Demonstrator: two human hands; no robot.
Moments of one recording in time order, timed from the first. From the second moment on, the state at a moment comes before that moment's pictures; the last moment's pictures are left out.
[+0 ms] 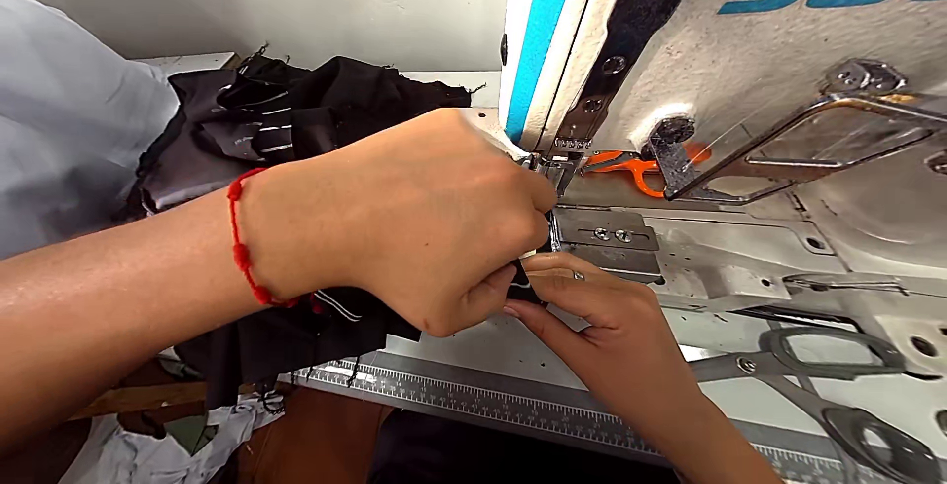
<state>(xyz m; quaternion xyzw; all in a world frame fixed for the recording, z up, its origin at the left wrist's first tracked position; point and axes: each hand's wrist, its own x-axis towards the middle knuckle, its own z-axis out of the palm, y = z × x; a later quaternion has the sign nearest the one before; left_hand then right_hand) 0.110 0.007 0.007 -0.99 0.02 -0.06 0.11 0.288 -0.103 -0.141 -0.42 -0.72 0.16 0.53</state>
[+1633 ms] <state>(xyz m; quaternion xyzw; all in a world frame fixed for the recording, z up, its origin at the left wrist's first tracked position) 0.117 0.006 -0.014 -0.97 0.00 -0.23 0.08 0.297 -0.107 -0.088 -0.41 -0.63 0.28 0.60</state>
